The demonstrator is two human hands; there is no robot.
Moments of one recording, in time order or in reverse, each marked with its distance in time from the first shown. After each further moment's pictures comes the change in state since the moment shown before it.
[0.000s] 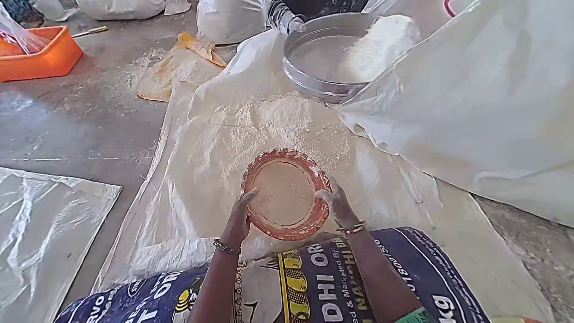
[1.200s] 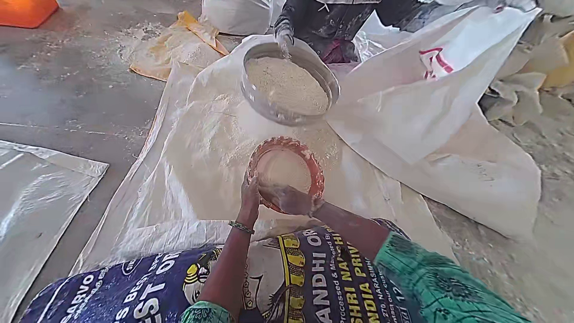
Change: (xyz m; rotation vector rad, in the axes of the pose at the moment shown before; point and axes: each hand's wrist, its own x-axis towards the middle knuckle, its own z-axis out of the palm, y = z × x) left_hand 0.005 -0.011 0.001 0.034 -0.009 0.182; right_hand -0.015 -0.071 0.086 -0.763 -0.890 -0.458
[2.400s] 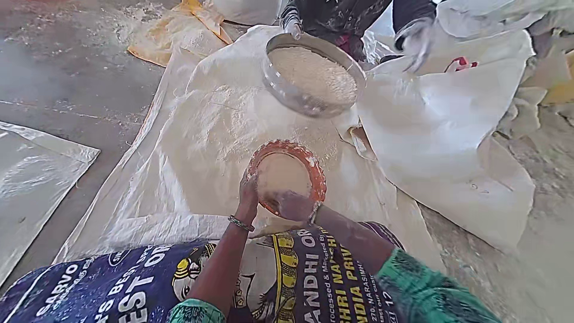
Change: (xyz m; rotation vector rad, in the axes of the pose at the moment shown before) left_hand -0.005 0.000 0.008 -0.035 0.036 -0.056; right_hand -0.008 -0.014 -0.007 -0.042 -0.251 0.303
